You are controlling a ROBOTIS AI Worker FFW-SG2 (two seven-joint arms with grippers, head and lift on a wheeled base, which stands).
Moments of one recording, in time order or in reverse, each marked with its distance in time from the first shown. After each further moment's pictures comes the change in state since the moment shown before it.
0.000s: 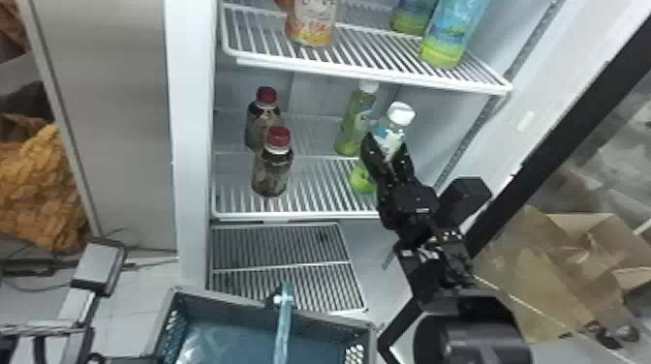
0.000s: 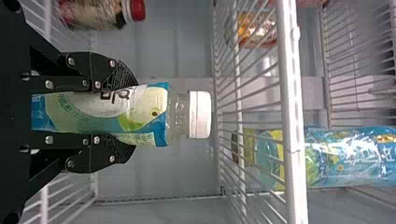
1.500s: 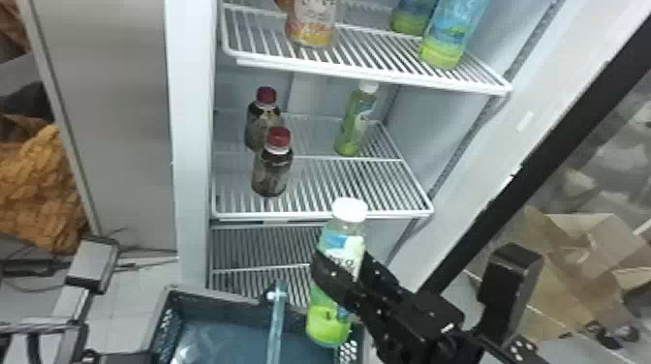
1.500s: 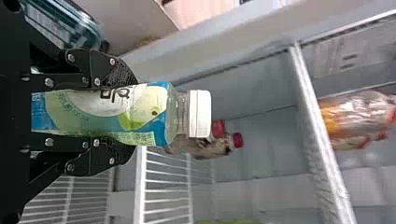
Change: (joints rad) left arm -0.001 0.000 0.014 0.000 -0.014 0.000 0.000; right arm 0.612 -0.002 0.010 -0.870 -0.171 0.775 0.068
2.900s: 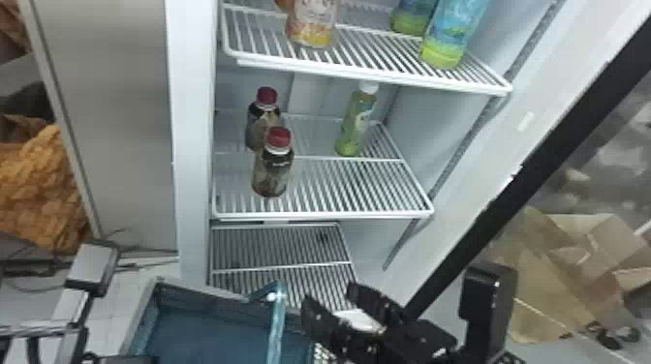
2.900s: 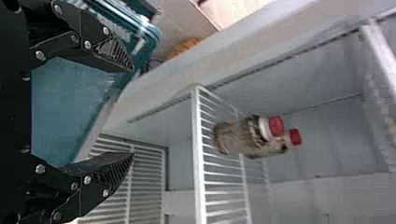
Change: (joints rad) left arm 0.007 -0.002 0.003 0.000 0.002 0.000 0.000; right arm 0.015 0.015 0.001 -0.029 -0.003 0.166 -0.044
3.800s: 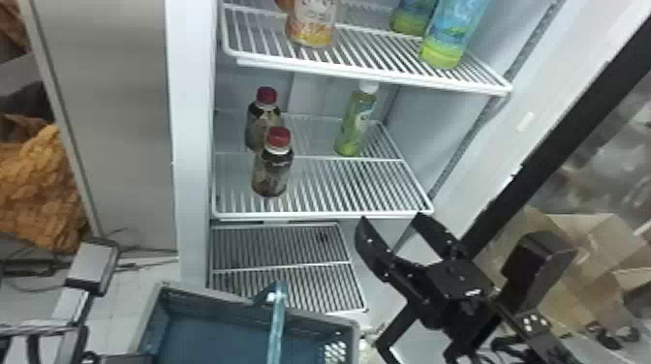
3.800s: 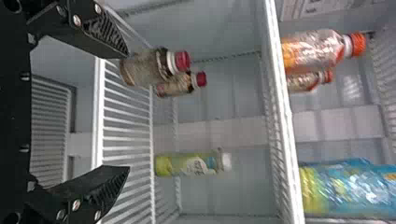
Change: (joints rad) left arm -0.003 0.000 -0.001 0.000 0.000 0.001 0.000; right arm -0.111 0.023 -0.075 0.206 0.091 -0.443 -0.023
